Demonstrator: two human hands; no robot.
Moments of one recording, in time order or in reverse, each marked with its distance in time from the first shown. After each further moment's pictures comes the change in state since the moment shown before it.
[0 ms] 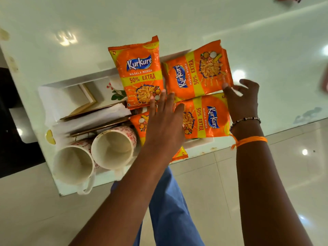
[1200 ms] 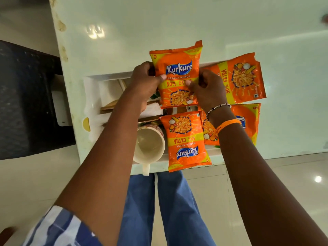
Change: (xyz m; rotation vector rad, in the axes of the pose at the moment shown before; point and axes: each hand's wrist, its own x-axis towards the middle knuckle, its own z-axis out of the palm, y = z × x) left_hand 0.035 -0.101 -0.079 -1.079 0.171 -0.587; right_hand -0.045 -0.059 0.107 -0.150 -0.486 -0.365
